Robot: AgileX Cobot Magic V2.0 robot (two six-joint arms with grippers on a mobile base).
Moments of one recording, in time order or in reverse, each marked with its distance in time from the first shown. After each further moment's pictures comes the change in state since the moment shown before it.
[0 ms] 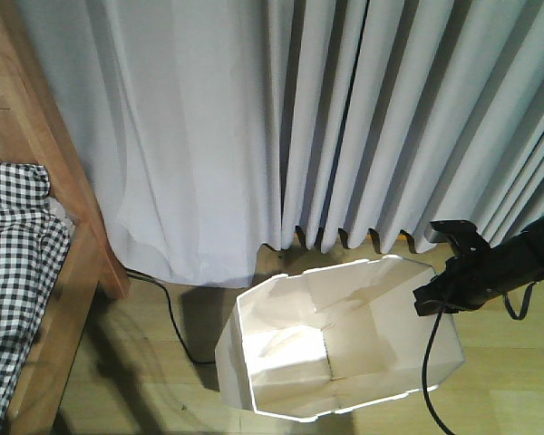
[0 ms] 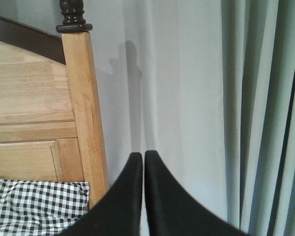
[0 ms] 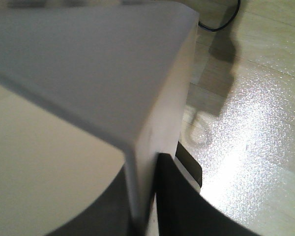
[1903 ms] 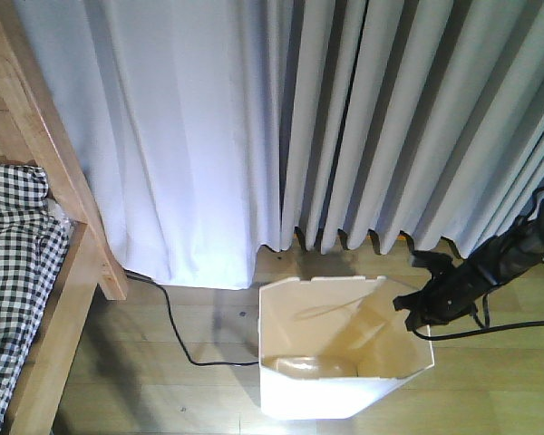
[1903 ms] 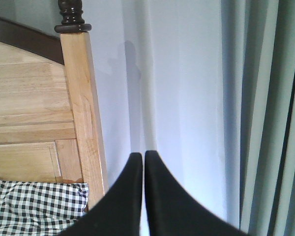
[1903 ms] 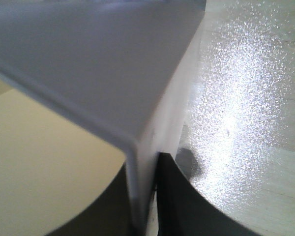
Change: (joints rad) left arm 0.000 0.000 0.000 0.000 0.000 0.000; right arm 0.000 0.657 -0.618 -0.238 -0.065 0.419
